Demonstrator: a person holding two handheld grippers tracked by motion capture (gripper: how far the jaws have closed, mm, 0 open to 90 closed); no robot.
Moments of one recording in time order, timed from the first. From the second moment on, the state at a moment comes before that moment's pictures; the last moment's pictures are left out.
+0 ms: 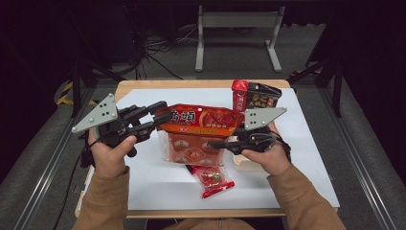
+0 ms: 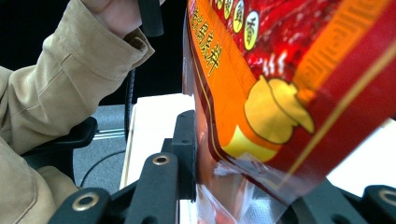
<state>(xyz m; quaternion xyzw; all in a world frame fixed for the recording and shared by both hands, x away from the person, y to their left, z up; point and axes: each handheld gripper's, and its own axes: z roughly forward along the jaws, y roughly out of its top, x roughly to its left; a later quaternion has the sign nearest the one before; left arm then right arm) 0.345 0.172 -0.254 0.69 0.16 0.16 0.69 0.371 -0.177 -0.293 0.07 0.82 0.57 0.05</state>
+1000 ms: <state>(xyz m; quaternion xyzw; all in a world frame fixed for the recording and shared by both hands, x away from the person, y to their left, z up) 0.360 0.187 -0.279 0.74 0.21 0.19 0.62 0.378 -0.230 -0.247 0.14 0.81 0.56 0.12</state>
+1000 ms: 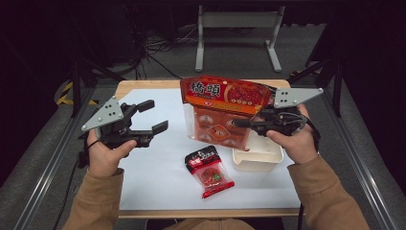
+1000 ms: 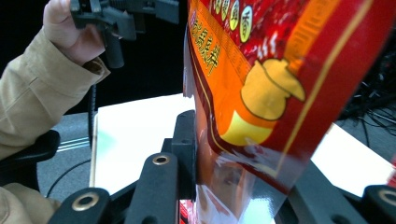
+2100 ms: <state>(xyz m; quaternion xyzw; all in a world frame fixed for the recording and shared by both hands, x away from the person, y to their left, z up) 0.378 0.205 -0.339 0.76 0.28 0.19 0.56 0.390 -0.291 -0.246 0.23 0.78 0.56 0.18</state>
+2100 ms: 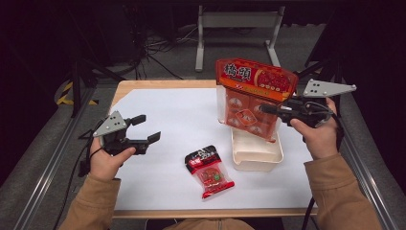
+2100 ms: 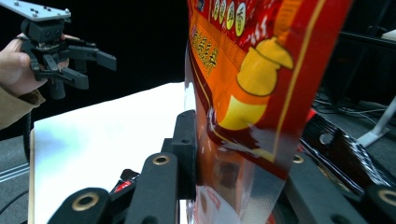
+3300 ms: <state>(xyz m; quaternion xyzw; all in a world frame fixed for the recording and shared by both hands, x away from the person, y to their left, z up) 0.392 0.199 -0.361 0.77 0.27 0.17 0.55 0.395 -0.316 -0.293 0.29 0.74 0.57 0.21</state>
